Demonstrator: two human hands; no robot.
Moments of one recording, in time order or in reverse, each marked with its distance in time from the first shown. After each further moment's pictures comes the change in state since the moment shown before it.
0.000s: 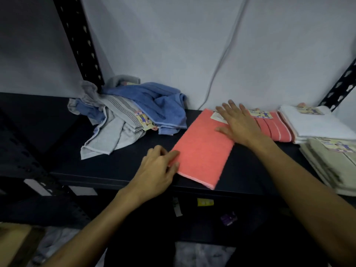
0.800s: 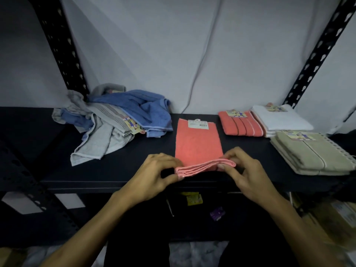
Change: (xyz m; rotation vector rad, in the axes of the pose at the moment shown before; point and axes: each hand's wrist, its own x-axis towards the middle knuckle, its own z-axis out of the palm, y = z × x) left_hand -0.012 0.007 0.000 -0.238 0.080 0.479; right_hand -0.190 -0.083 -0.062 0.938 0.257 0.129
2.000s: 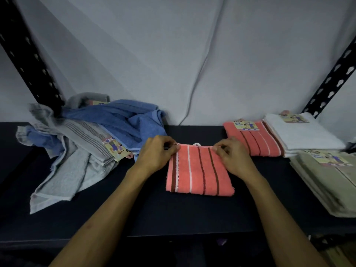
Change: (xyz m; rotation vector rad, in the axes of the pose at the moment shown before) left_hand 0.156 -0.096 0.015 0.016 0.078 -0.474; right_hand 0.162 0.107 0.027 -0.224 0.019 0.348
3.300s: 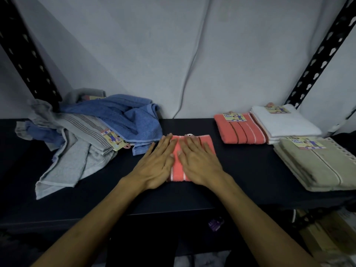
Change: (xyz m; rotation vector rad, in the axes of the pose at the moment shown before) left_hand -0.067 0.002 0.007 0.267 -0.338 0.229; right_hand -0.061 -0.070 0.037 -0.556 -0.270 -0.167
